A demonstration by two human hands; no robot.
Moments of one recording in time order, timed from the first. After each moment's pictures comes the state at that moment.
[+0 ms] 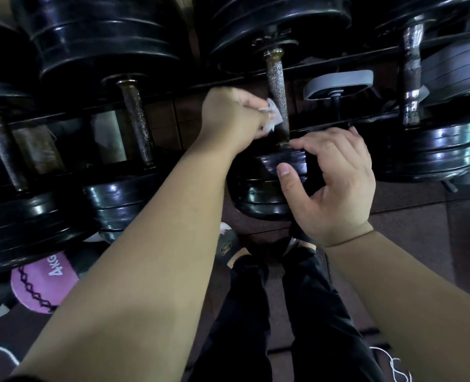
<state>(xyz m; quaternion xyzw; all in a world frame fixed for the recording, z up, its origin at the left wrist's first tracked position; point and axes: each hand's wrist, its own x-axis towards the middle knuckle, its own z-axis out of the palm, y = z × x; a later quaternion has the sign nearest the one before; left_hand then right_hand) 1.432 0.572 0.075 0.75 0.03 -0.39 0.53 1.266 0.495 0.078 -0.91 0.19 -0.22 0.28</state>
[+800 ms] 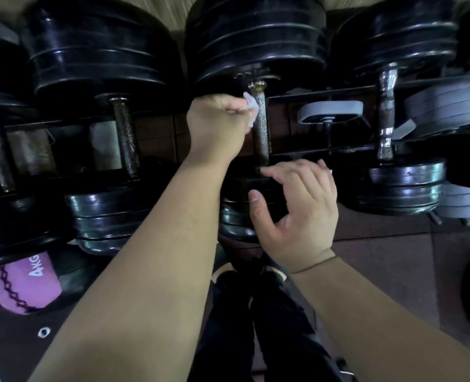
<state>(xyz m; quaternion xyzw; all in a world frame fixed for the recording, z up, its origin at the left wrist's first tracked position) 1.440 0.549 0.068 0.77 0.08 -0.25 0.58 1.266 0.492 0.082 -0.92 0.19 -0.20 0.29</state>
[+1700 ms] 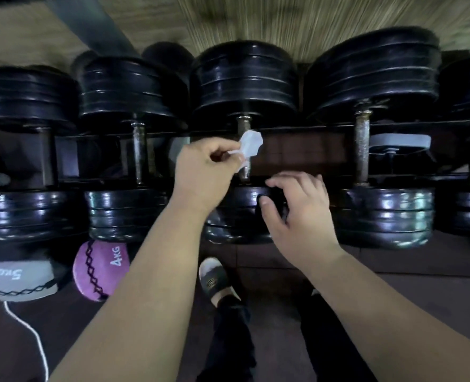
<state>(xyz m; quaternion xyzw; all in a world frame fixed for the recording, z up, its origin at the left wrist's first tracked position) 1.455 0.759 0.141 0.86 0.01 -0.16 0.48 1.330 0.626 0.102 -0.91 0.13 -0.07 0.38</state>
